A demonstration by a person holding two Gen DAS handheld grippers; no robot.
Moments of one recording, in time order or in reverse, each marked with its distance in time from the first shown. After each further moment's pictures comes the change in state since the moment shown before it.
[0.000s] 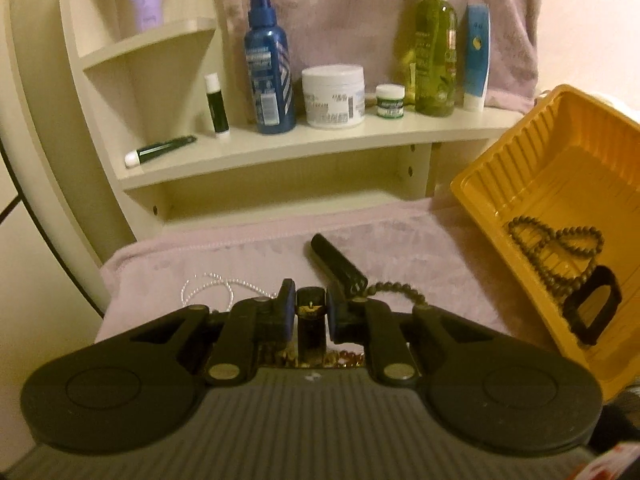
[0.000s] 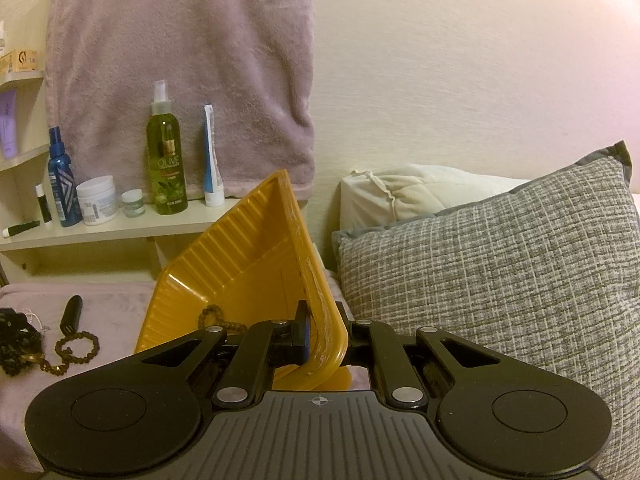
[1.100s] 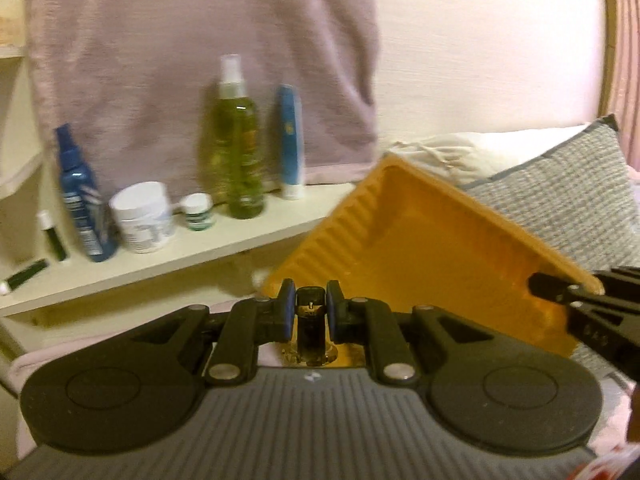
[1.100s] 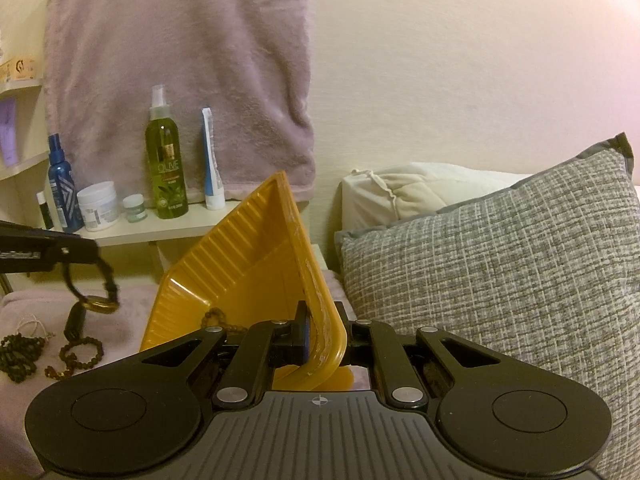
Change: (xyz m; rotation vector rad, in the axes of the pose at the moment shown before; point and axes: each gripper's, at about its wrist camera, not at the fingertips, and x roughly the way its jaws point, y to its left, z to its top) left arm -0.035 -0.113 0.069 0.140 -0.102 -0.322; right arm 0.000 -0.002 0.002 0.023 0.000 0.013
